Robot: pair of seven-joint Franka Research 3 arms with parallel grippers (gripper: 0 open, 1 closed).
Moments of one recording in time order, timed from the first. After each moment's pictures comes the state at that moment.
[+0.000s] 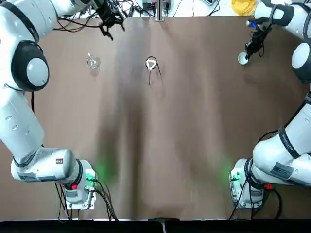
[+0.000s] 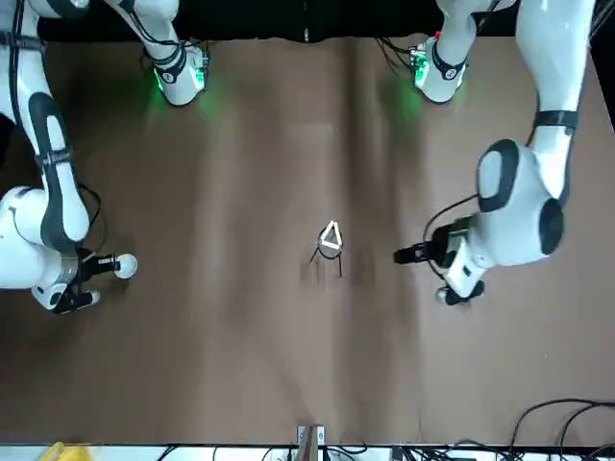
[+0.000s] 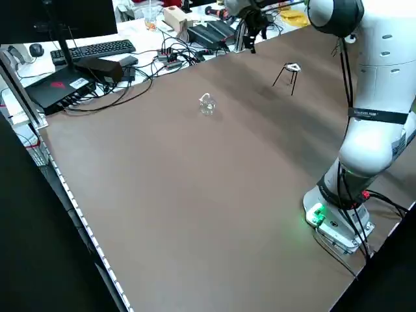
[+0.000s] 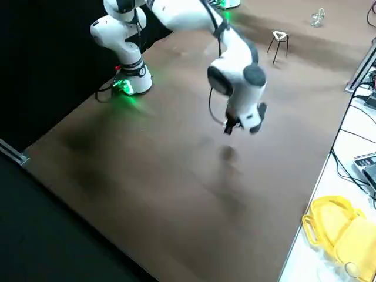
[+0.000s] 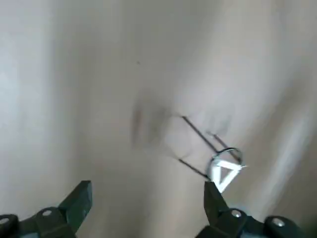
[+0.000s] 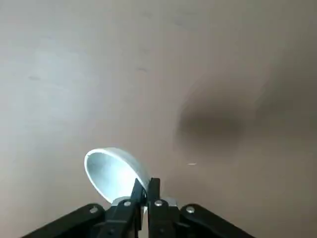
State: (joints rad) left arm 0.03 0.45 -0.32 -1.55 -0.33 1.91 -0.31; right arm -0.29 0.57 0.12 -1.65 0.02 1.95 -0.39
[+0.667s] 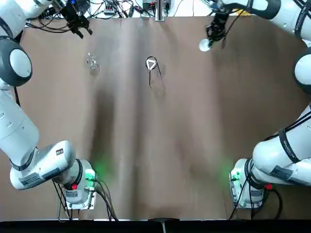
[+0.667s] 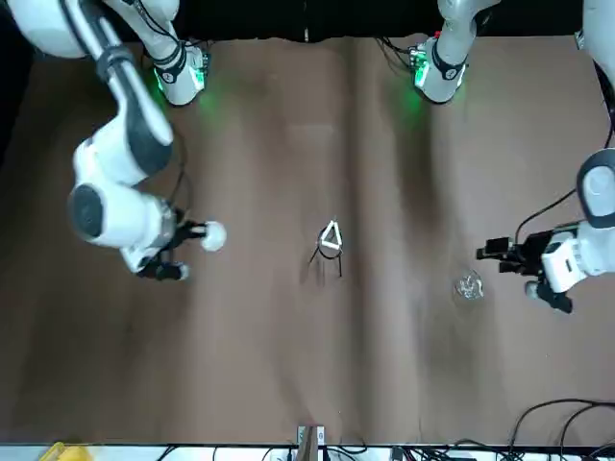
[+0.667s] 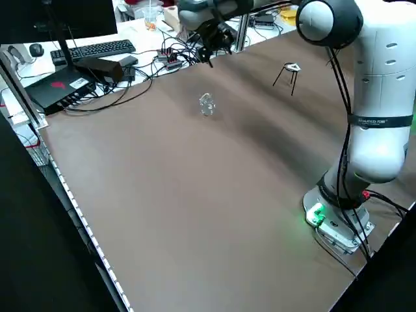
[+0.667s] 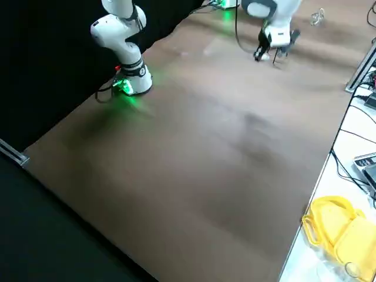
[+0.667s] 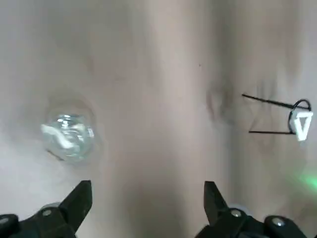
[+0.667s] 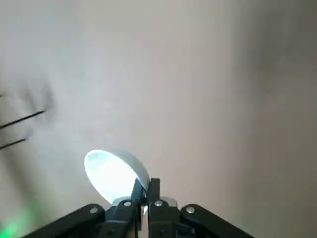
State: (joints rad) left arm 0.36 0.45 -0.32 -1.56 -0.31 1.80 0.40; right arm -0.25 0.44 0.64 -1.63 0.02 1.83 0.45
